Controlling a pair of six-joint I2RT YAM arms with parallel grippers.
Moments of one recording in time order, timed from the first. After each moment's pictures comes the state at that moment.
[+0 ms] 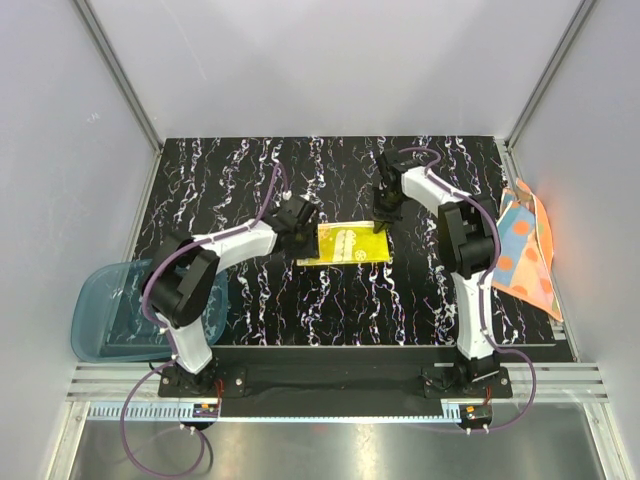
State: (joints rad) left arm -0.62 1.79 1.14 -0.37 -0.03 -0.62; right arm 0.33 2.24 1.77 -0.83 -0.12 0.42
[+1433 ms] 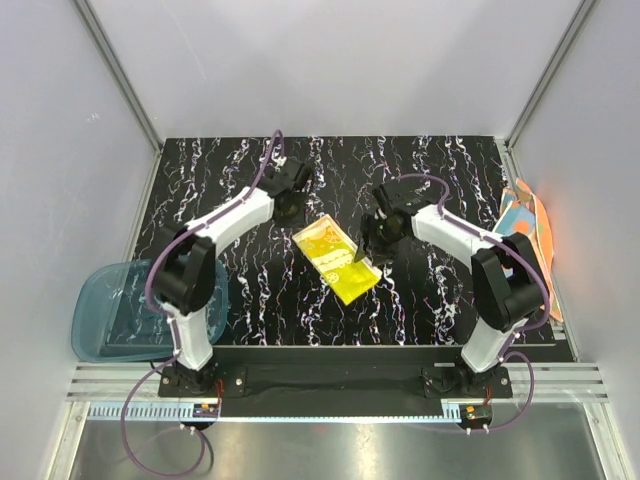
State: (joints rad) left arm -0.52 1.91 1.50 -0.69 -0.18 -0.43; right arm 0.49 1.73 1.19 -0.64 -0.23 0.60
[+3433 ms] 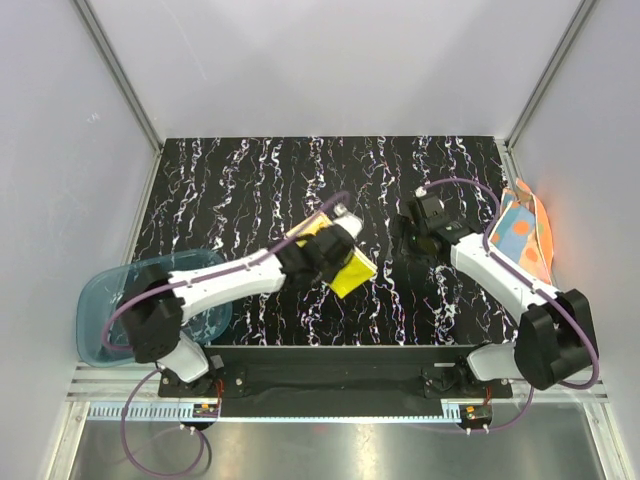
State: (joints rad) left arm -0.95 1.54 1.15 -0.49 -0.37 -0.27; right arm 0.42 1.37 0.98 -0.61 0.06 0.57
